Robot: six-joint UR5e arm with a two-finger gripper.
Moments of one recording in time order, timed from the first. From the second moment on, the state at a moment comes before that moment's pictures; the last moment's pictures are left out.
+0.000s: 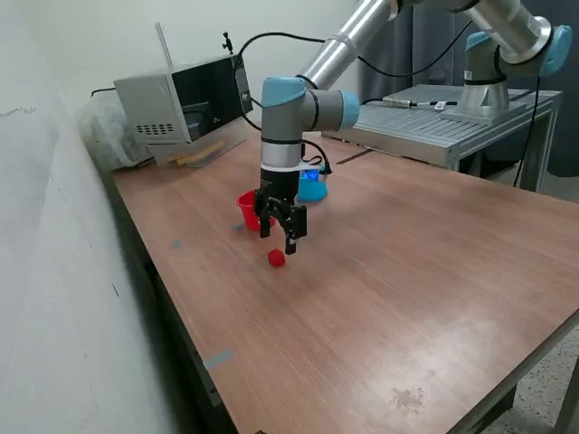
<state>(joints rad) -0.03 -0.58 1.12 -2.39 -1.56 3.03</state>
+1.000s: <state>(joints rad) -0.04 -0.53 1.09 -2.41 -1.55 3.03</state>
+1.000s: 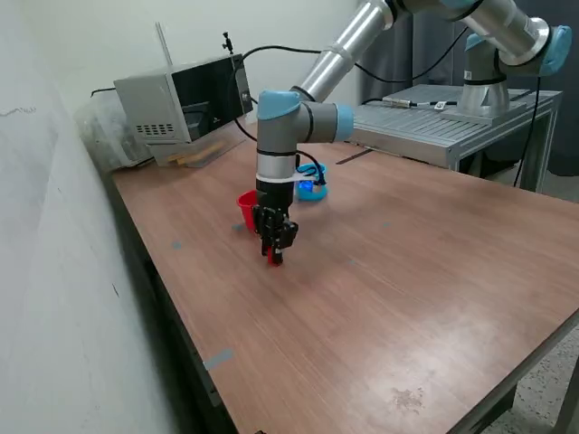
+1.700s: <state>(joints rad) -0.05 -0.61 1.10 -2.38 -1.57 3.00</state>
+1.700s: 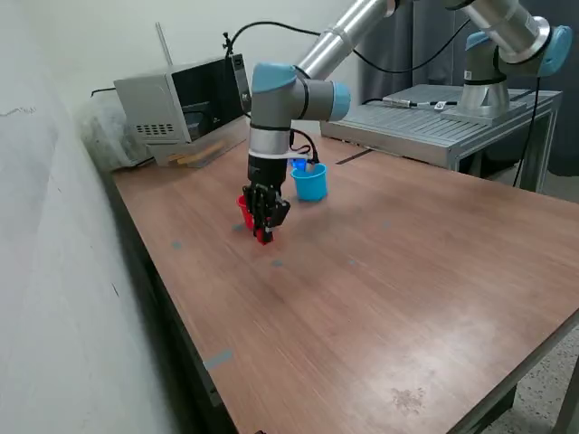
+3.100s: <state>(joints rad) -0.24 -0.83 1.29 -2.32 -1.57 2.93</state>
